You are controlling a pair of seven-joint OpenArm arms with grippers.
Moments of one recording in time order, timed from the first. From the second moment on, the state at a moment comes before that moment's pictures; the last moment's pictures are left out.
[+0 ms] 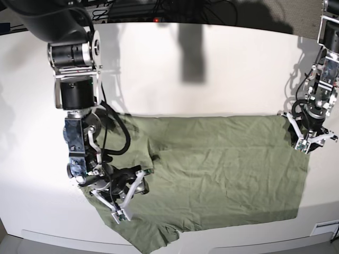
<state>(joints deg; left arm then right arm) -8.6 -29.8 14.3 60.8 -0.8 -0.6 4.4 29.3 7.8 -2.2 63.2 7.9 27.3 -41.5</state>
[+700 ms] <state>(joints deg) -8.8 -26.5 14.3 70.3 -20.6 -7.8 35.1 14.5 13.4 -2.2 63.6 9.1 26.3 -37.9</state>
